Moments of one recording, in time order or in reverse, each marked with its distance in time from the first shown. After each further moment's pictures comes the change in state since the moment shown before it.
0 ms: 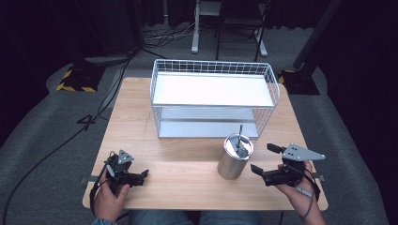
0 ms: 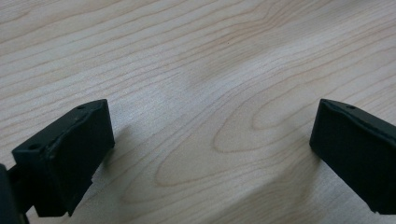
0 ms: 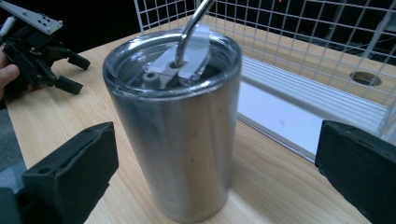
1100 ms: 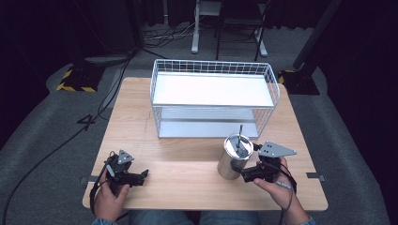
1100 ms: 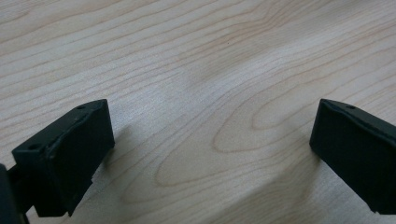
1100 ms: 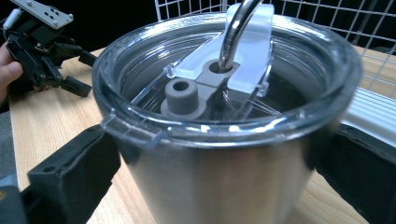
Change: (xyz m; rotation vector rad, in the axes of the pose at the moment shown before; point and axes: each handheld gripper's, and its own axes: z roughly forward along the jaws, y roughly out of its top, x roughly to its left) left arm 0.000 0.000 0.000 0.003 0.000 0.003; right arm 0.012 -0.006 0.058 -0.013 0.075 -0.016
